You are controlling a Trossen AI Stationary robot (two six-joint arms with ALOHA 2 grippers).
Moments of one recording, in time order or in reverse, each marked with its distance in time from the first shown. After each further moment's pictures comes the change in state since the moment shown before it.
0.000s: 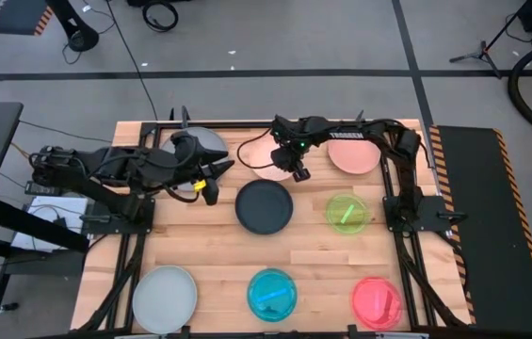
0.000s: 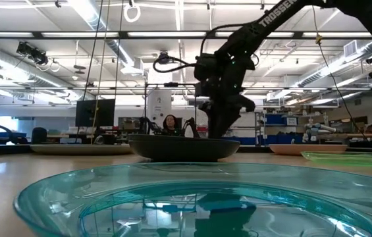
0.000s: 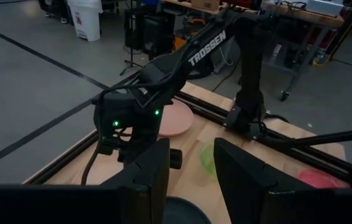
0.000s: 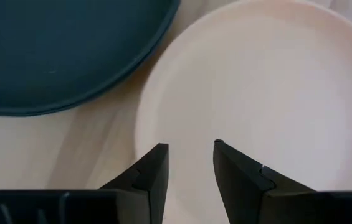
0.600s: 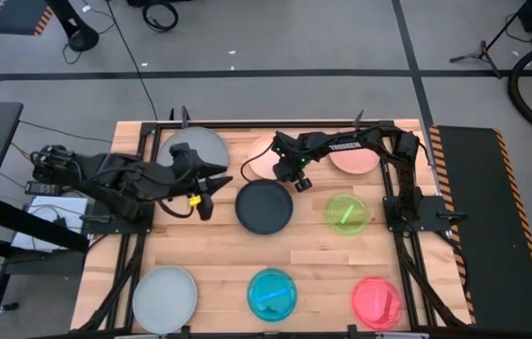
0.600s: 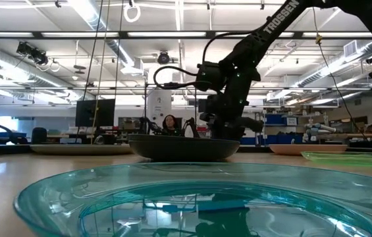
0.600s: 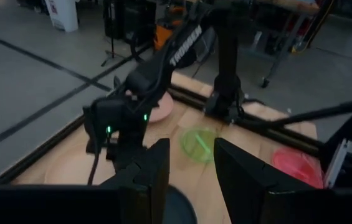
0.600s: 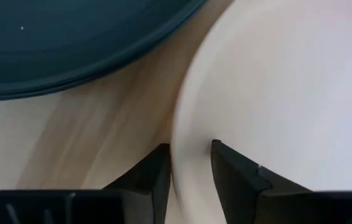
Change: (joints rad) left arm -0.095 0.000 0.000 -0.048 0.000 -0.051; right arm 0.058 0.003 -0.170 0.204 0.149 -0.038
